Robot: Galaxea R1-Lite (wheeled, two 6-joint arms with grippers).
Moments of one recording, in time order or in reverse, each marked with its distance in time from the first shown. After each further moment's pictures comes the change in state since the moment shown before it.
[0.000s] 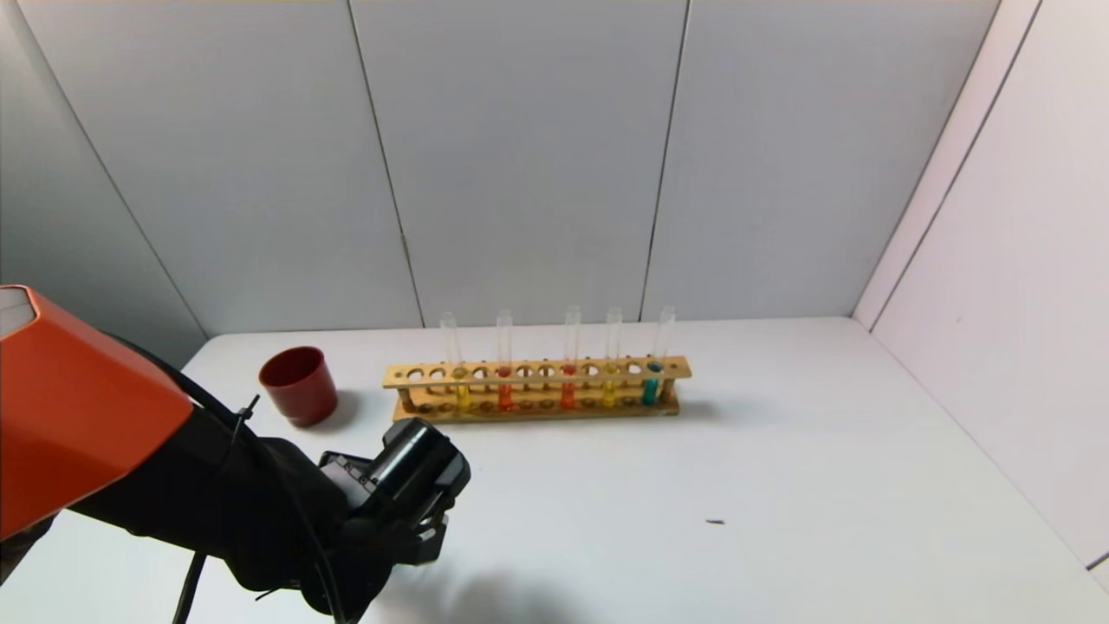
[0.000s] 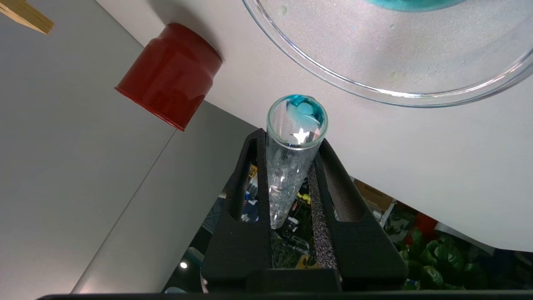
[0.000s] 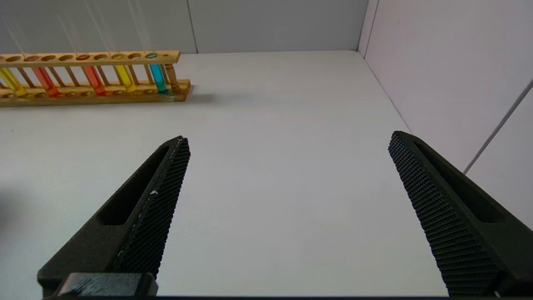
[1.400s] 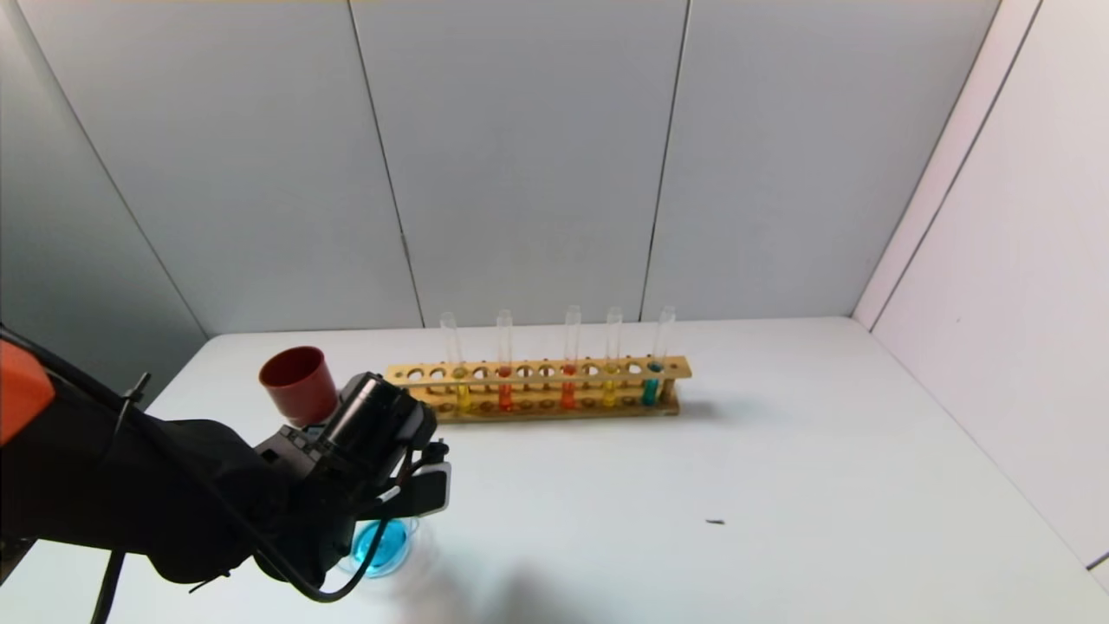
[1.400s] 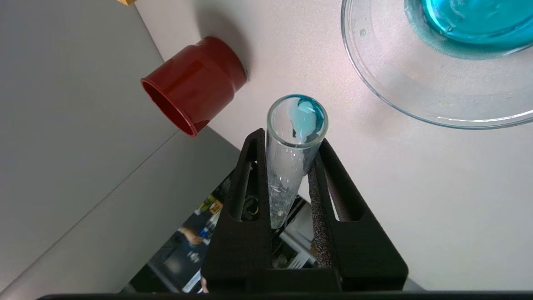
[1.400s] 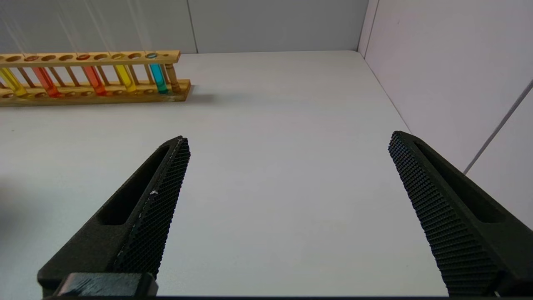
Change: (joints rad) left arm 0.052 -0.127 0.013 -0.107 -0.159 -0.050; right arm 0.000 0.000 0.000 0.000 0.000 0.000
